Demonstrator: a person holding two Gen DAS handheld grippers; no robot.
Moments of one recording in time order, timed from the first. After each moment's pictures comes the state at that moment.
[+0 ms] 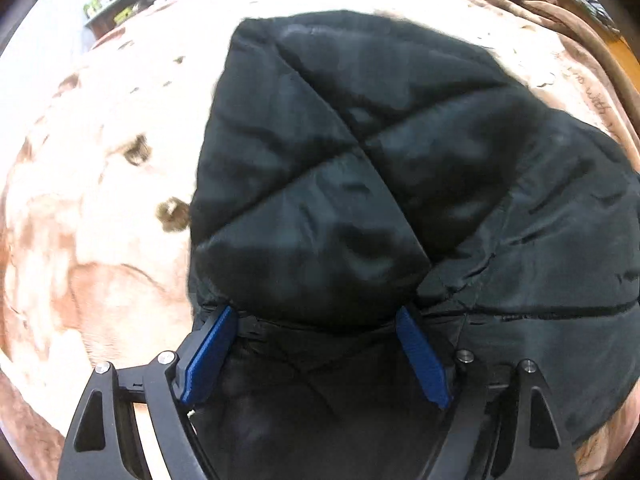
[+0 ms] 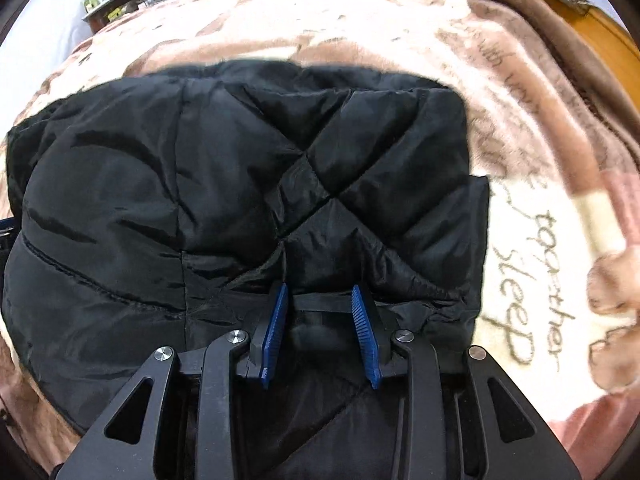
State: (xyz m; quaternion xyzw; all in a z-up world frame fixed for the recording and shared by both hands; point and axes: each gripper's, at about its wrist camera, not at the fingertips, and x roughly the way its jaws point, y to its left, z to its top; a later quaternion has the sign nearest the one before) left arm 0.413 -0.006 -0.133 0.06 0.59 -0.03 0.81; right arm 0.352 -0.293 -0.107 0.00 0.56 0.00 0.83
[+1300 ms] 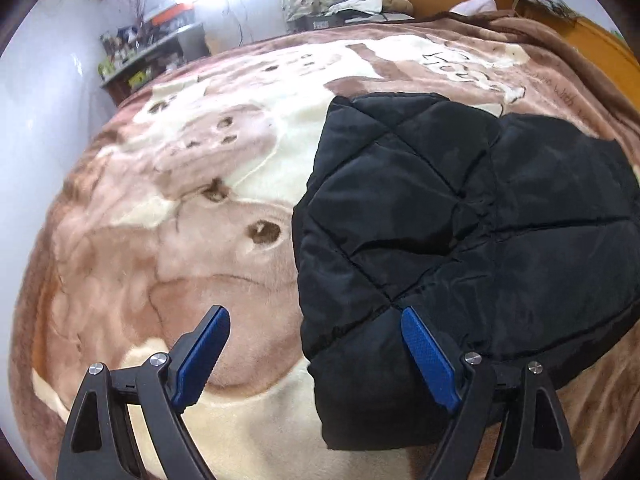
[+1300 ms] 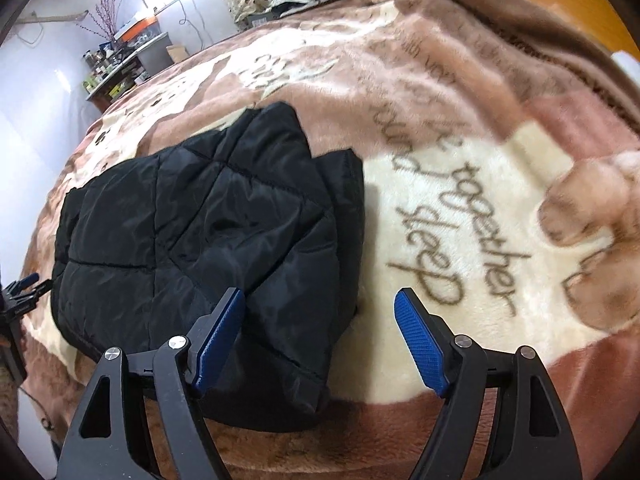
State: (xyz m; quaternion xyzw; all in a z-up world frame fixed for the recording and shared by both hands) left arm 0.344 0.051 -0.085 0.12 0.49 -0.03 0.86; right arm 0.278 -0.386 -0.069 0.14 0.51 0.02 0.85
